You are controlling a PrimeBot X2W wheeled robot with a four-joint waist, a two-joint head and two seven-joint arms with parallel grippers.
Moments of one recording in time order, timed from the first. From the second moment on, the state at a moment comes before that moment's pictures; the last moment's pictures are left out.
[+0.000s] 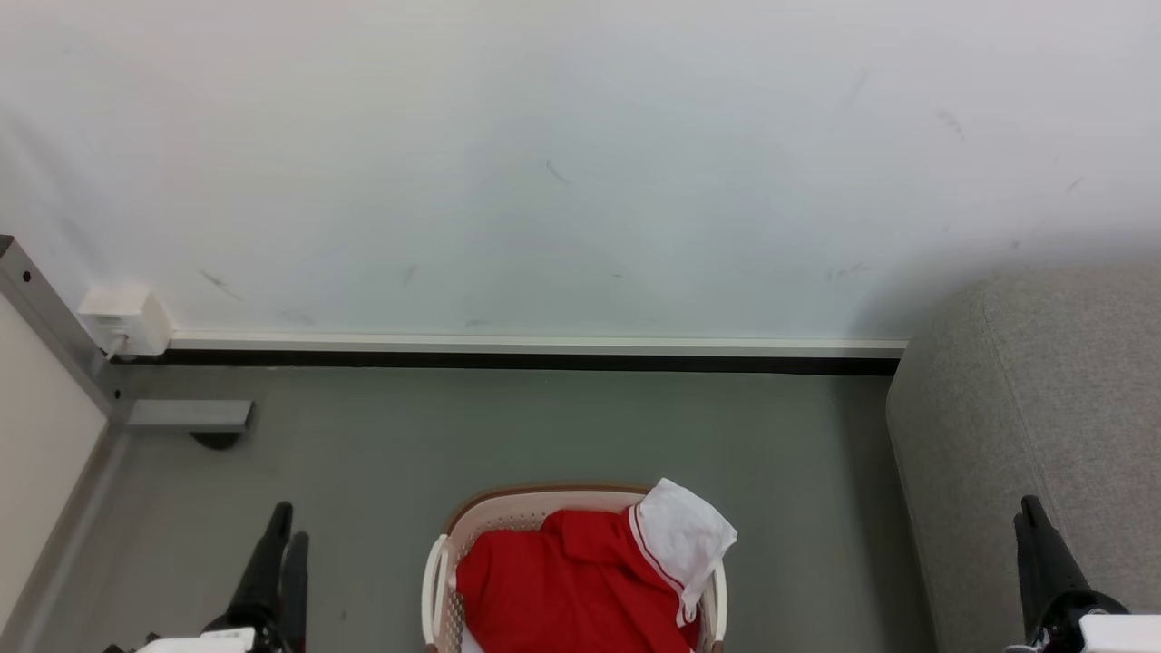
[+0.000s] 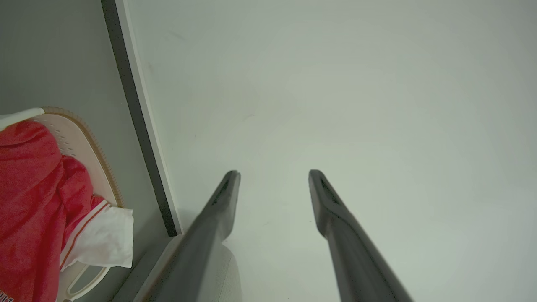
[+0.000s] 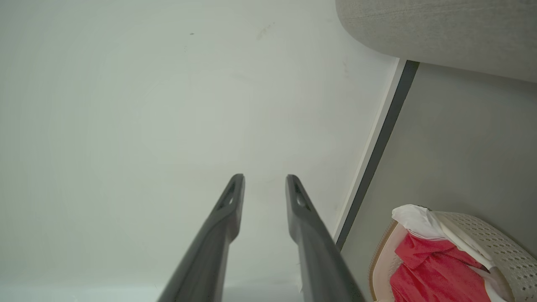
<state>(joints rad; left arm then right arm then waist) -0.08 0.04 0.11 0.27 -1.61 -0.13 0.11 -0.10 -0.04 -0.11 0.28 1.61 0.13 0.11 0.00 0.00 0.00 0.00</state>
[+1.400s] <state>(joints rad) -0.08 0.04 0.06 0.18 -1.17 -0.13 -0.06 -0.11 -0.06 0.05 0.16 1.31 0.13 -0.06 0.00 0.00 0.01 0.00</state>
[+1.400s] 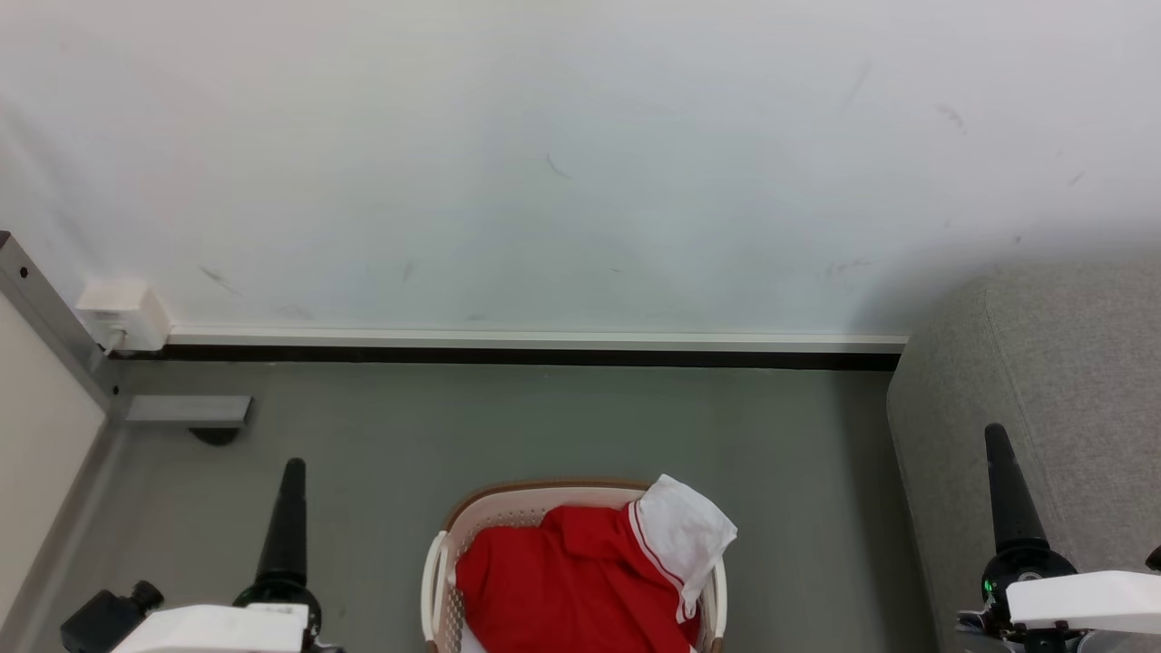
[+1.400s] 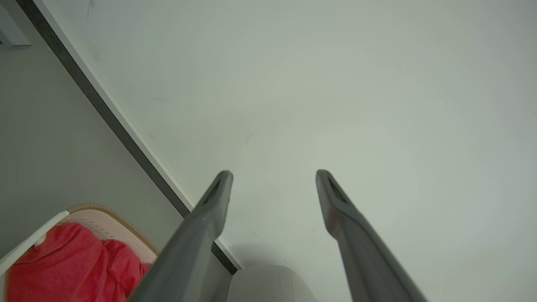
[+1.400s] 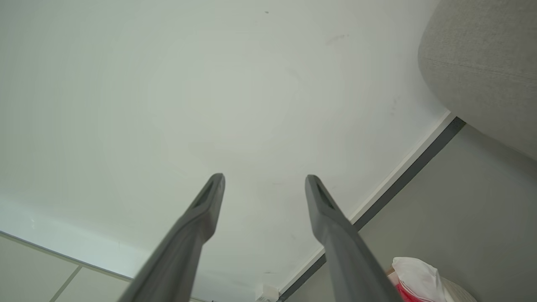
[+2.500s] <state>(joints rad) -0.09 0.04 -0.06 0.15 -0.54 -0.04 -0.15 -0.13 -0.08 0.09 0.20 0.83 0.13 -0.15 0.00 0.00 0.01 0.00</state>
